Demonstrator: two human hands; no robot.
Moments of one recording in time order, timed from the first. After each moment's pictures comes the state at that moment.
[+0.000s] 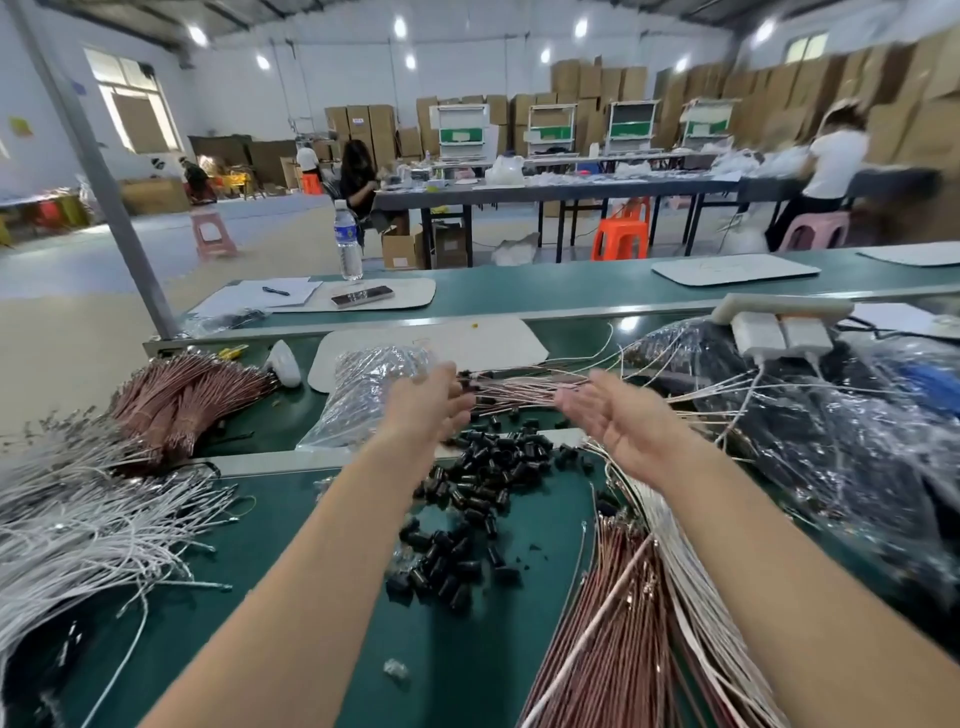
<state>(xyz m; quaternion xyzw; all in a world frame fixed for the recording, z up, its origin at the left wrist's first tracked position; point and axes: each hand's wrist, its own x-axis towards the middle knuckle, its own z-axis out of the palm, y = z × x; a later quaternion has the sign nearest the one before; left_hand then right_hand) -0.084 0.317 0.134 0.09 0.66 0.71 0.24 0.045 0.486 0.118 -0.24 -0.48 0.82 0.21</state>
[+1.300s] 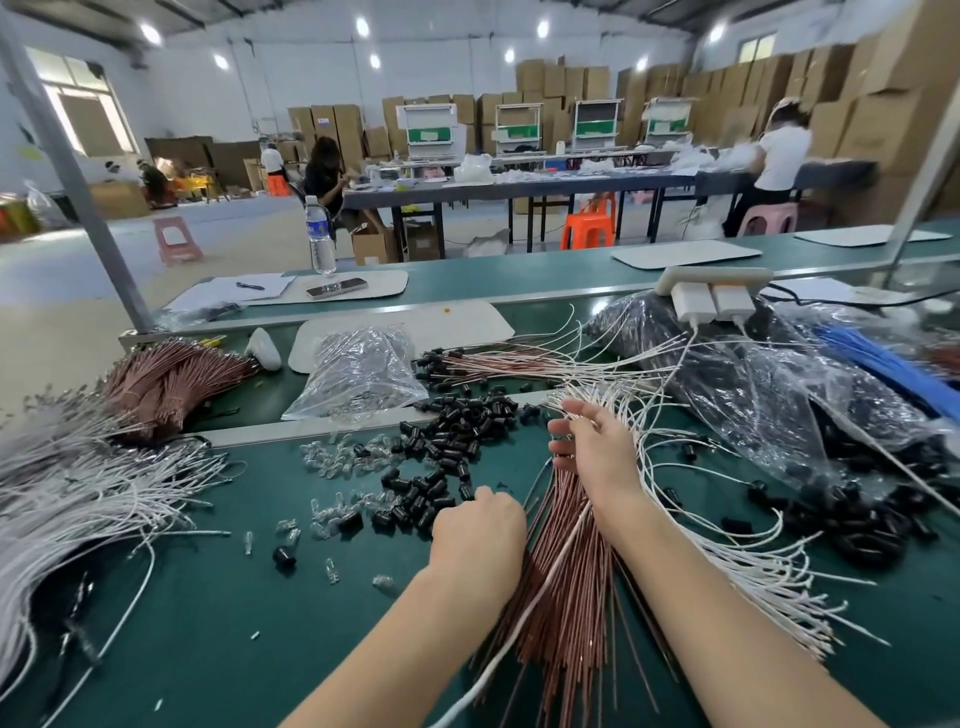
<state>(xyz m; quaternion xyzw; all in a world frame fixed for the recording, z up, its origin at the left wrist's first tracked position) 0.063 0.290 0.056 0.43 0.90 -0.05 0.06 0.102 0.430 0.055 -0.33 -0.58 0.65 0.36</state>
